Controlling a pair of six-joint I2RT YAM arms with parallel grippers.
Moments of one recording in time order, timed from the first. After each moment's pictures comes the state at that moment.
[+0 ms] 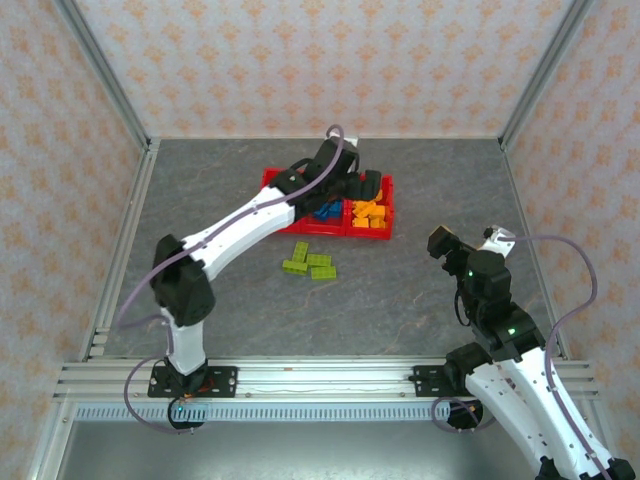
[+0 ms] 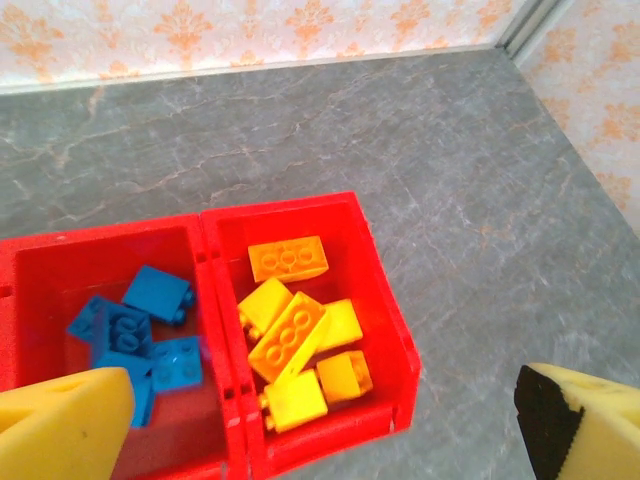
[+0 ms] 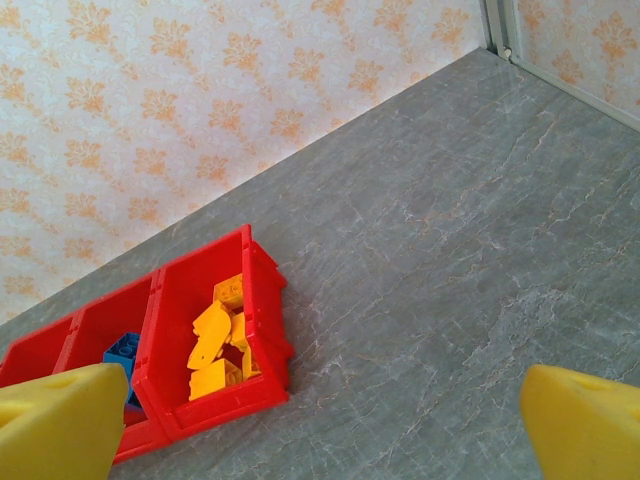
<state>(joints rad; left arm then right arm) -0.72 1.84 1.76 -0.55 -0.19 -0.42 0.37 0.47 0.61 -0.52 0.42 0.64</state>
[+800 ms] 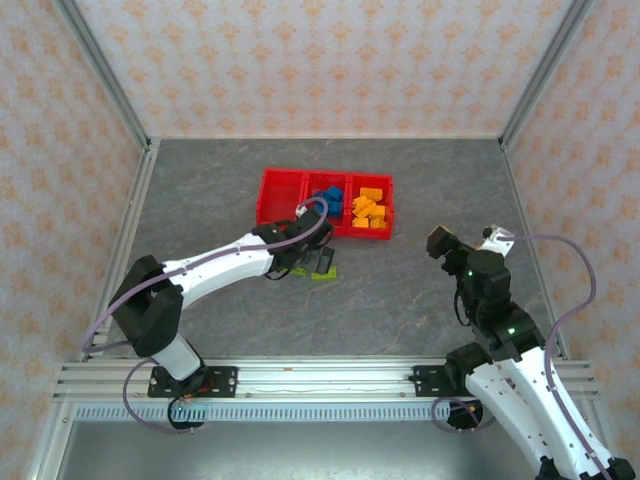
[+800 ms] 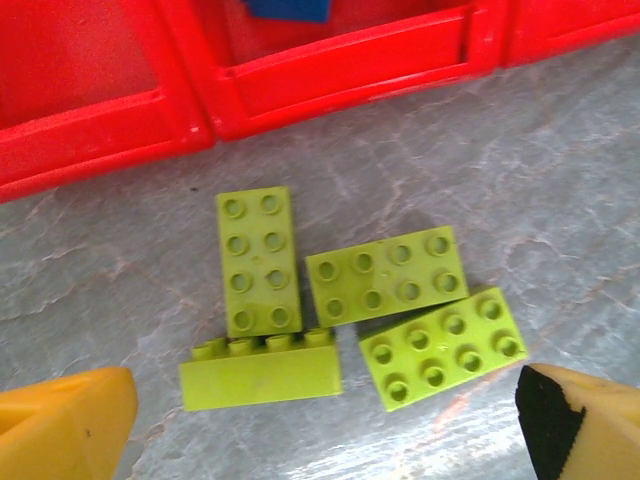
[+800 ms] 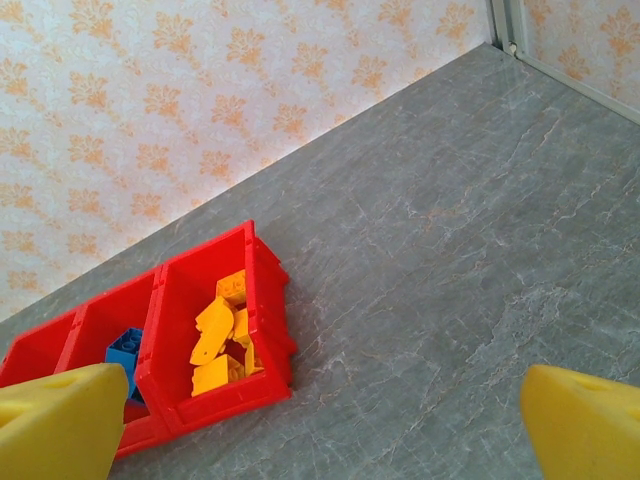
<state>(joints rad) -0.76 1.61 1.15 -0.66 -0.30 -0.46 0.37 0.47 0.61 -0.52 0.41 0.64</state>
